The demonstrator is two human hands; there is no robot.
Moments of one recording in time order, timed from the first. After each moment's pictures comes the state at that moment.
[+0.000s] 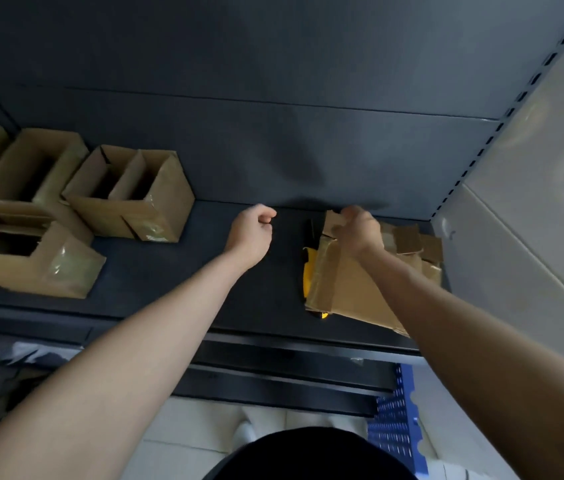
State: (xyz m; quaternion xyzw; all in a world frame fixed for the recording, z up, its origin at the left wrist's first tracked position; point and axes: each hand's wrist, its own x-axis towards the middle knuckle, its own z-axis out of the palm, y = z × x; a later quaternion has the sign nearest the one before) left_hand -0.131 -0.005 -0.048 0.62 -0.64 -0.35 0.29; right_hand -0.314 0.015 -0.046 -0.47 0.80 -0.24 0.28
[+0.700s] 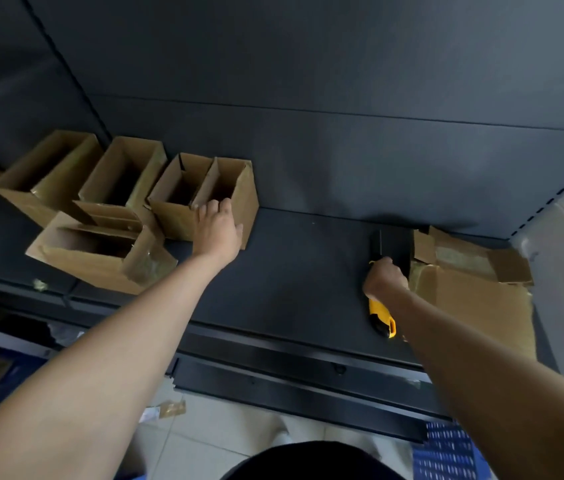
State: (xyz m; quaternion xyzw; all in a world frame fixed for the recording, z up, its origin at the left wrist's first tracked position) left_hand 0.031 -0.044 -0.048 0.71 -0.70 -0.04 0.11; right_hand -0.232 0.007 -0.102 -0.42 0.86 0.00 0.29
